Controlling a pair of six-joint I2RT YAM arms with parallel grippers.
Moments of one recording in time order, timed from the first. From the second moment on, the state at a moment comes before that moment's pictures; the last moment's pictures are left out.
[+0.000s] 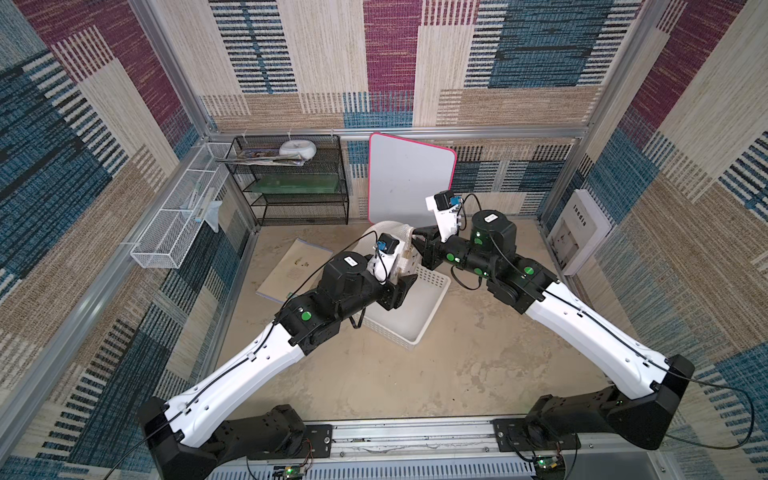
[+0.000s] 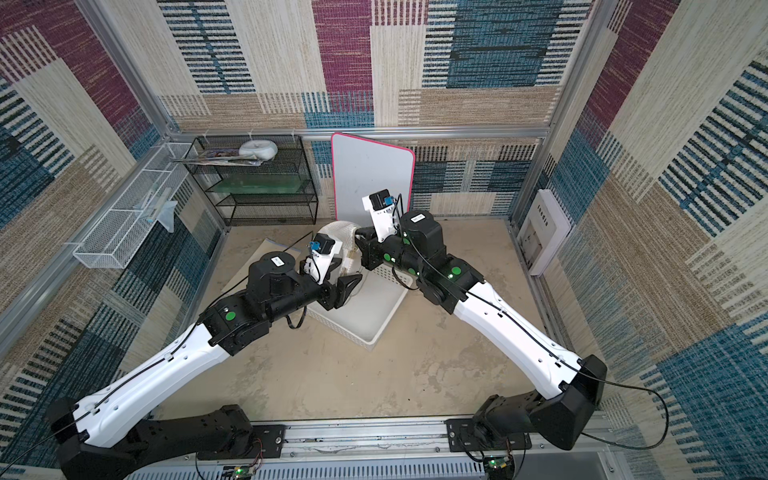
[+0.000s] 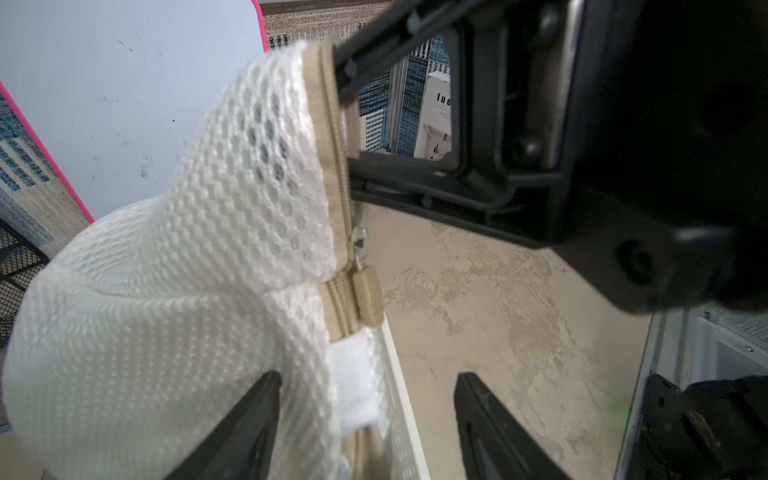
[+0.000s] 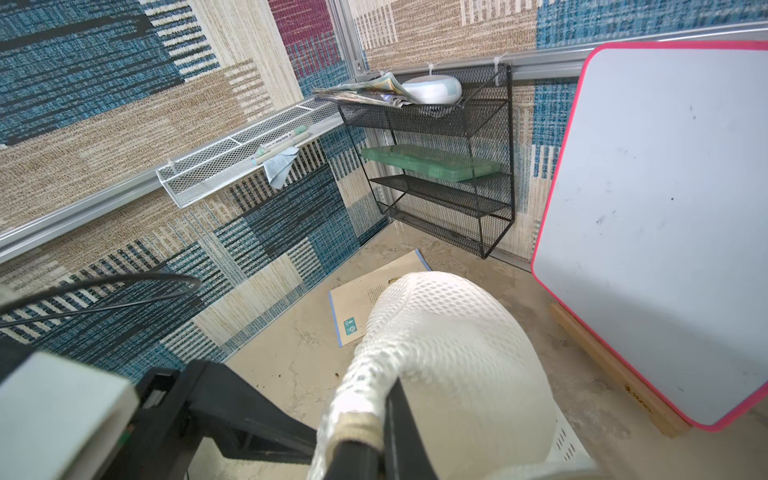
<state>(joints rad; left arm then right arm) -0.78 1.17 1.20 -0.34 0.01 -0.04 0.74 1.37 1.45 -0.23 -0.17 0.23</state>
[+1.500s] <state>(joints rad) -0.63 1.27 1.38 -0.59 0.14 0.13 0.56 1.13 1.24 -0.29 -0.05 0.19</state>
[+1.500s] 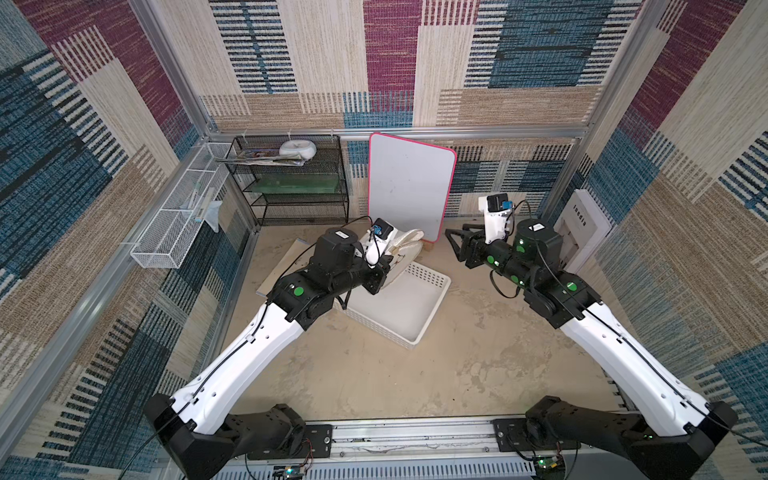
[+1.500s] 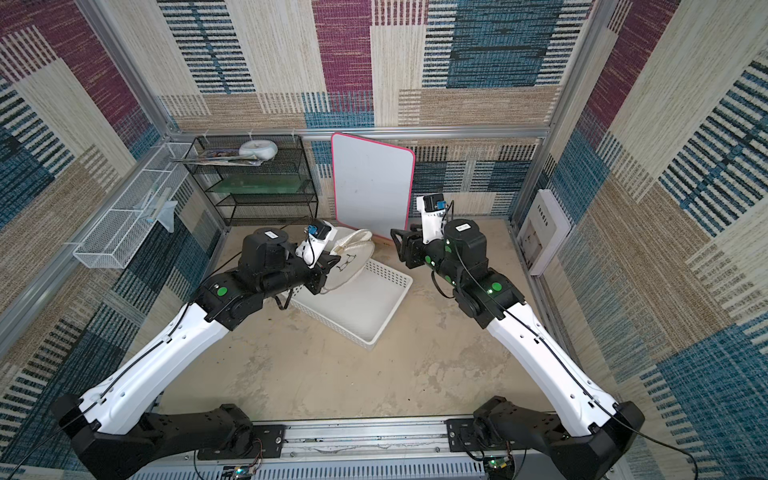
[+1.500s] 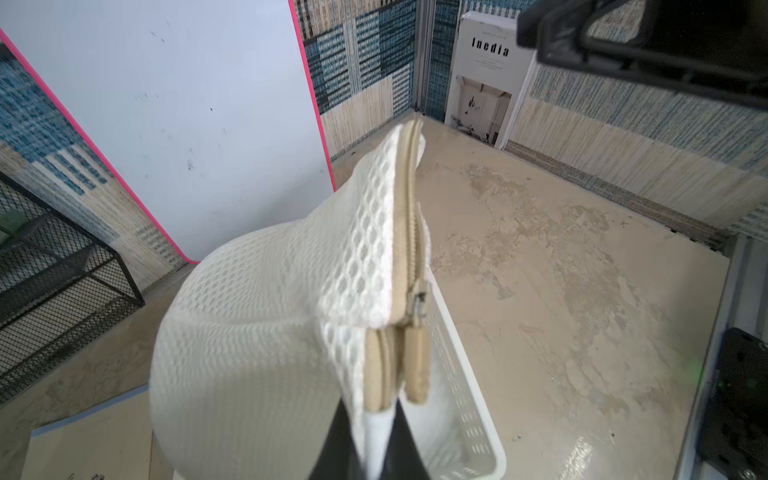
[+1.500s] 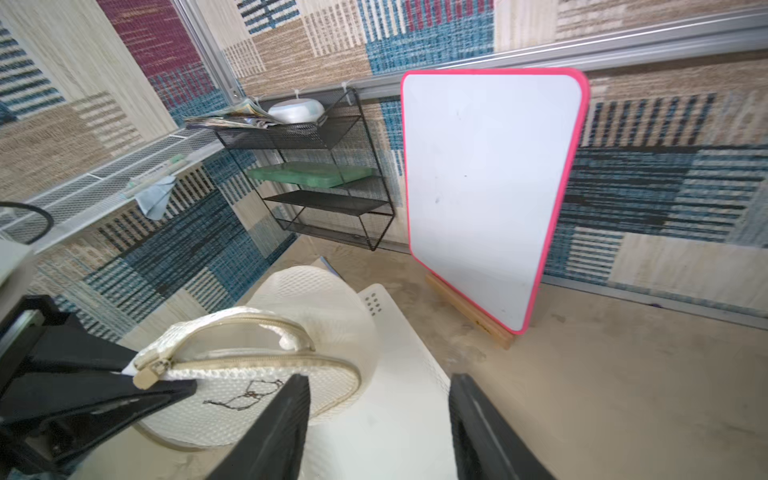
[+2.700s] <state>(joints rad) -0.62 1.32 1.46 -0.73 0.46 0.04 0.77 1.16 1.07 0.03 -0.36 -0.81</state>
